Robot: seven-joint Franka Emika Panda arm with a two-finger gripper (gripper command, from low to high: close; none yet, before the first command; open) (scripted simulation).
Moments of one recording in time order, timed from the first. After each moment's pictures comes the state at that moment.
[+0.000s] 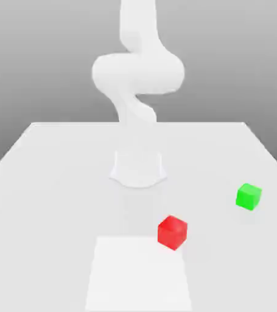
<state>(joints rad) 0.03 -0.74 0.00 -2.37 -0.01 2.35 0.74</state>
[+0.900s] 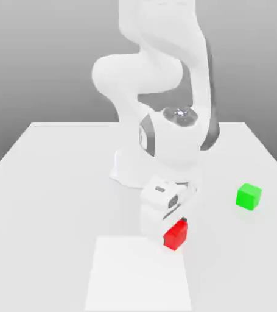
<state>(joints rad) 0.26 0.16 -0.01 -2.92 -0.01 3.08 0.15</state>
